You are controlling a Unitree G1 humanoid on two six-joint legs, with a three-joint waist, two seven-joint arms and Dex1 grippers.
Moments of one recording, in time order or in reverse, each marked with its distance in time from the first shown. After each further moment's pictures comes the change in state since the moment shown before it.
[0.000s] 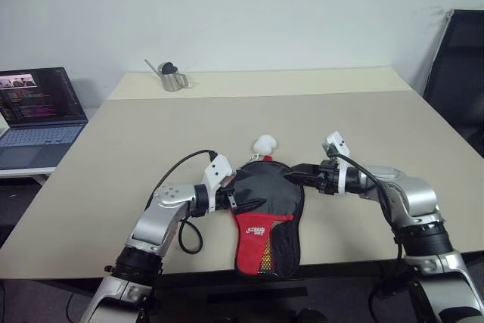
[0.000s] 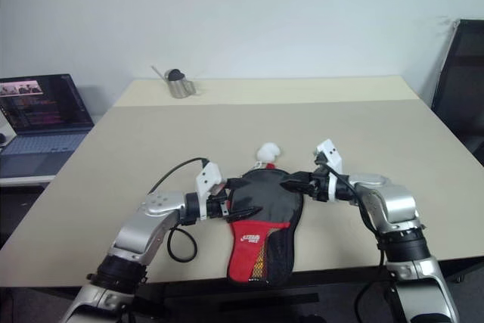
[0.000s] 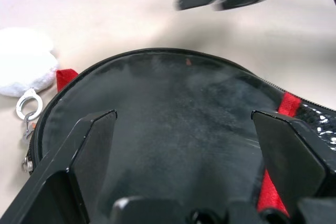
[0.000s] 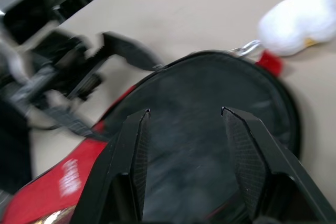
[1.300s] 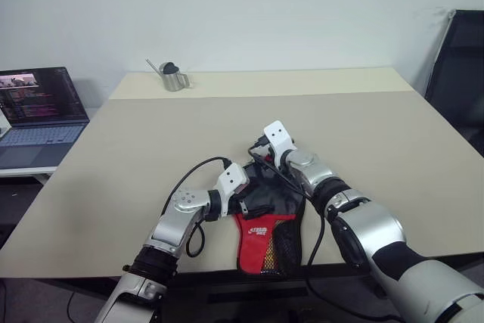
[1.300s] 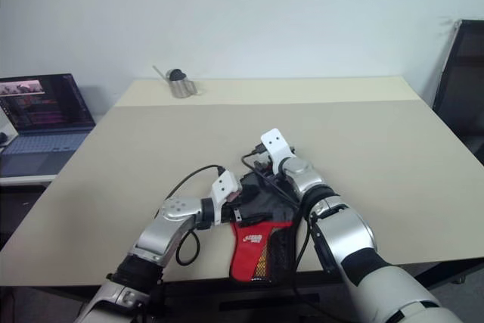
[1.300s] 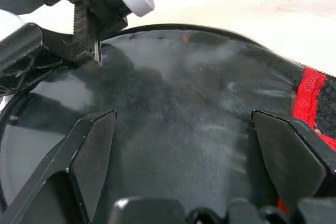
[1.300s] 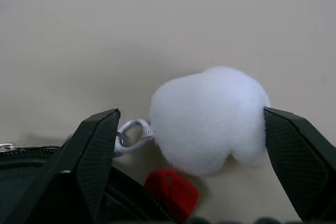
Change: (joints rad) left arm 0.016 -0.065 -0.033 0.048 0.085 -0.057 0.056; right arm -0.589 0.466 0.079 1.352 -0.510 -0.893 -0.640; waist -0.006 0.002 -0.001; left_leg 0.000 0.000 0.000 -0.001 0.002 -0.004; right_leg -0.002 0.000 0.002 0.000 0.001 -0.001
